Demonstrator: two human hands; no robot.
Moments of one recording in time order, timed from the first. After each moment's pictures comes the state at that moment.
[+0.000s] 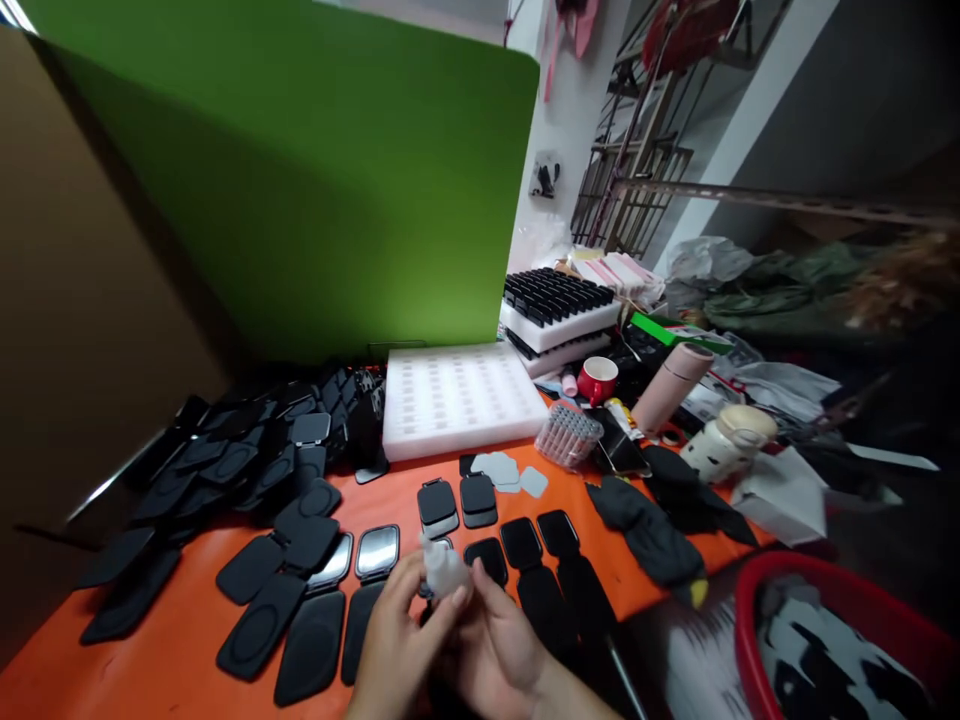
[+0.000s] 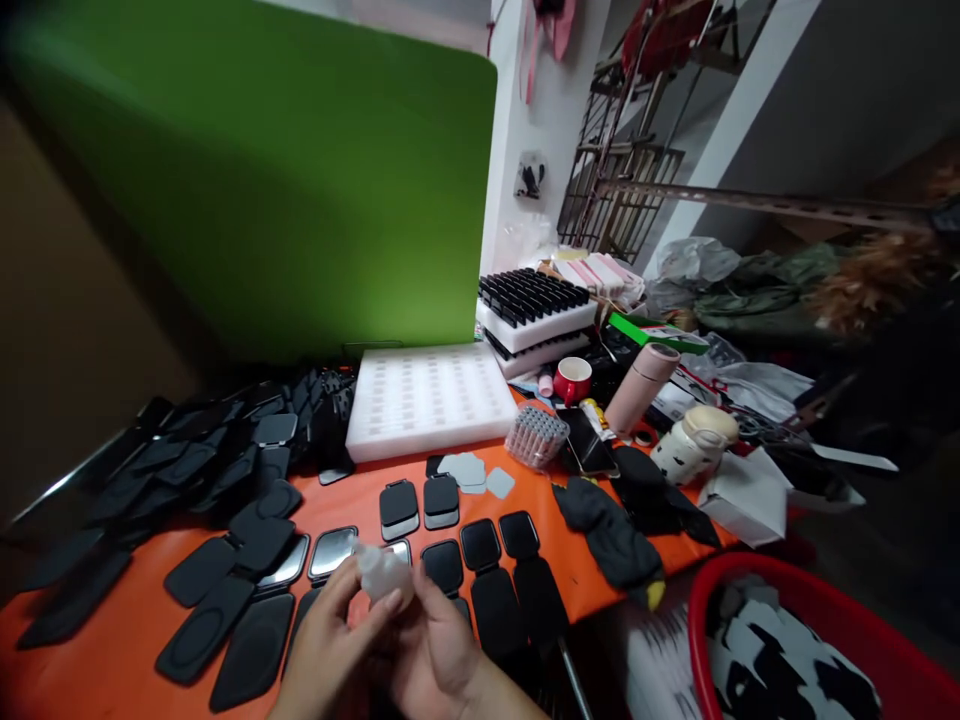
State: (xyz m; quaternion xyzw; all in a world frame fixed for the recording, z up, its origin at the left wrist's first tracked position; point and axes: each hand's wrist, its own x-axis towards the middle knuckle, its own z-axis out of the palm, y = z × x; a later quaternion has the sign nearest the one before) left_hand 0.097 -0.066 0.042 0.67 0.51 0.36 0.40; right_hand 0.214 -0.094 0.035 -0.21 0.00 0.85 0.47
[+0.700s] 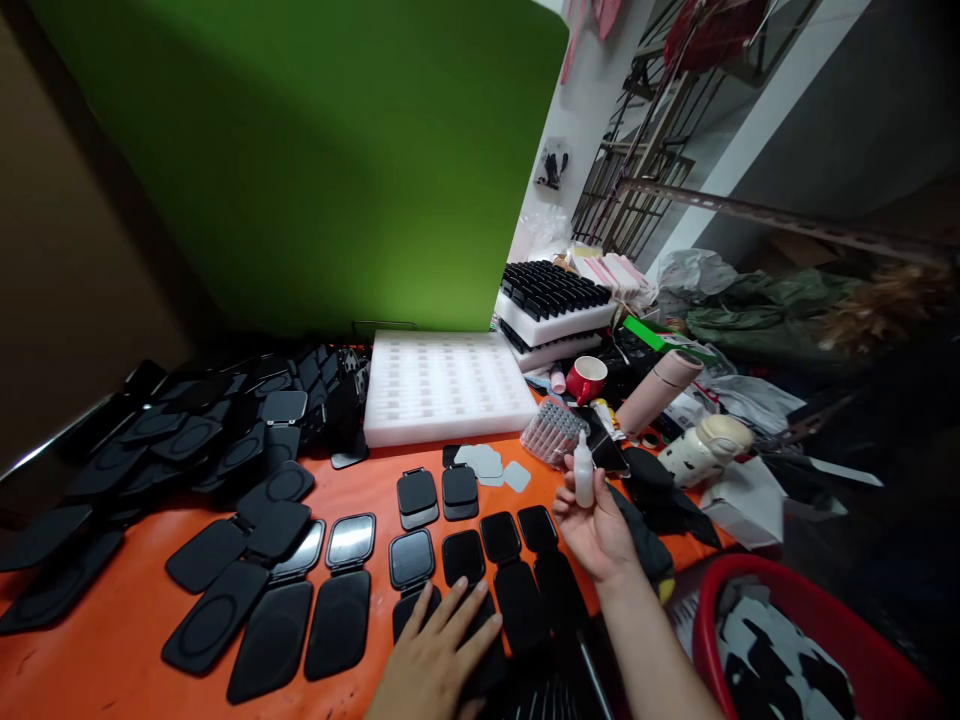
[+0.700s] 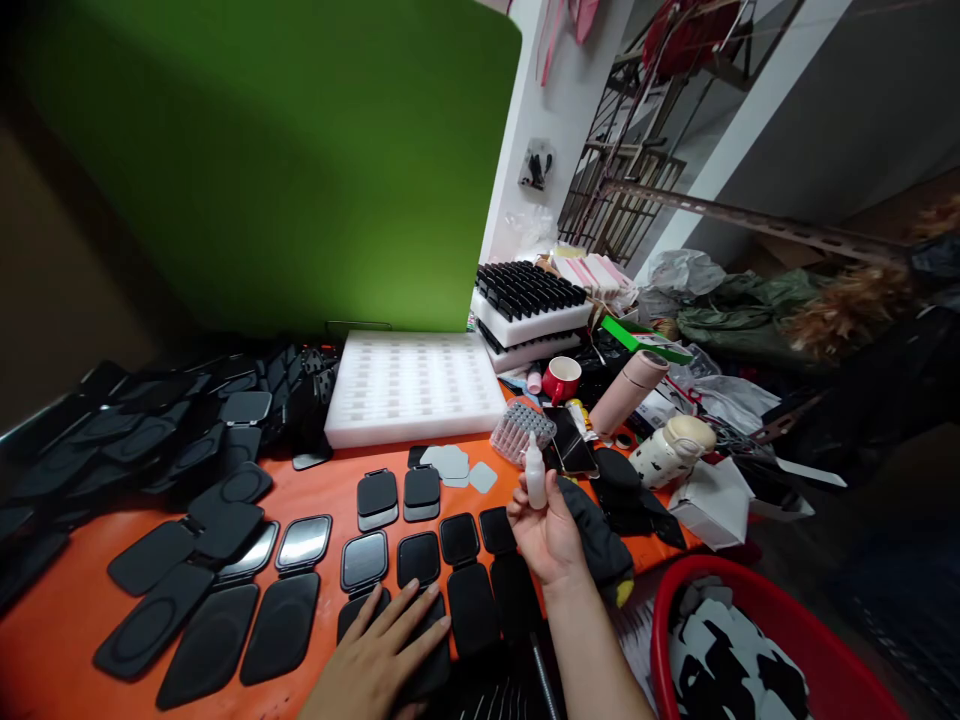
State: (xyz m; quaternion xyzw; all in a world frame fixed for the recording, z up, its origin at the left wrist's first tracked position) left_hand 0.125 -0.094 -0.013 0.93 0.30 0.03 0.19; right_hand 0.371 -0.046 0.053 -0.38 -0.10 0.58 0.71
